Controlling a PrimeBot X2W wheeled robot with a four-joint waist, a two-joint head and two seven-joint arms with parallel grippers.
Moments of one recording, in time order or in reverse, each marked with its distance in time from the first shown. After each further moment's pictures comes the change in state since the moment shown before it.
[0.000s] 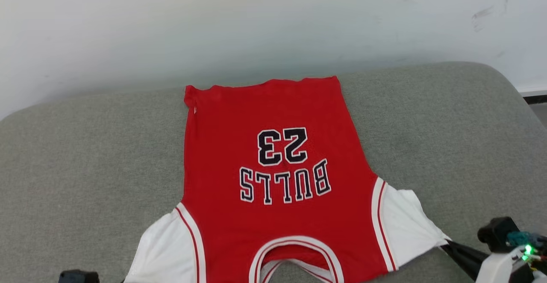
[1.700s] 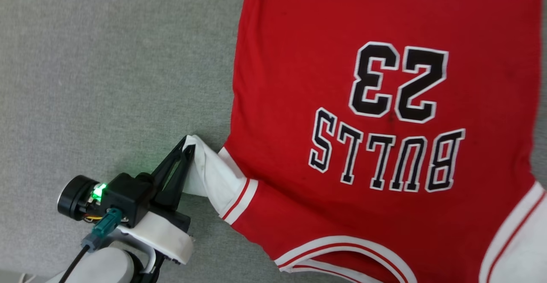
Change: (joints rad) left arm -0.311 -0.096 0.077 -0.344 0.393 0.163 -0.001; right arm -0.885 0.122 -0.643 -0.057 -0.152 0.000 1.316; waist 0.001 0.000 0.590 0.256
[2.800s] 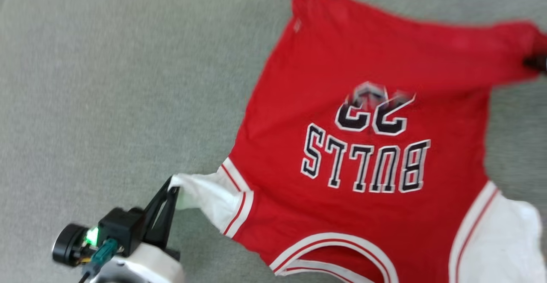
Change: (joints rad) left arm 0.152 -0.023 0.038 0.026 -0.014 0.052 -0.002; right arm 0.280 -0.200 0.227 -0.231 0.147 0.000 -0.181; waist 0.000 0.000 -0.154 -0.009
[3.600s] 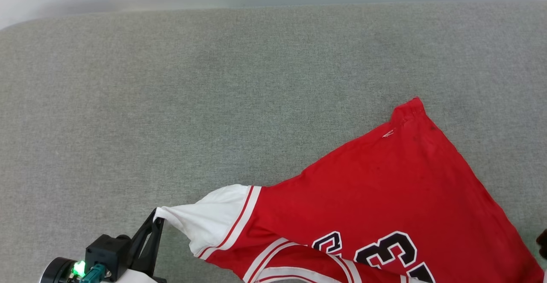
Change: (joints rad) left arm 0.166 0.036 0.054 -0.015 -0.030 0.022 -0.003; right arm 0.954 -0.214 -0.028 -0.126 0.200 0.000 -0.373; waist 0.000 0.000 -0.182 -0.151
